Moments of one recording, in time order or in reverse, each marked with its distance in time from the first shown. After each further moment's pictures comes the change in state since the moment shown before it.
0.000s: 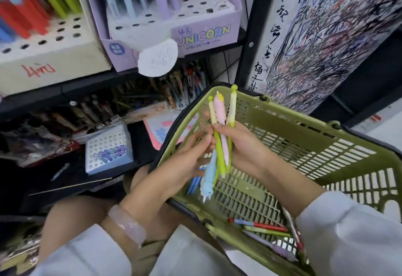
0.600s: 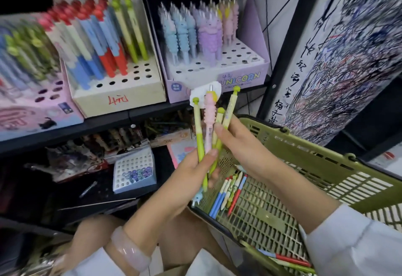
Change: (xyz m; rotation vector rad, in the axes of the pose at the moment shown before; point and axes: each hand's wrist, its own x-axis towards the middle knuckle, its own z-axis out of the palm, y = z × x) left_hand -0.060 0.026 -0.037 0.139 0.047 0.461; right_hand 0.005 -0.023 0.093 -0.685 -0.037 -0.309
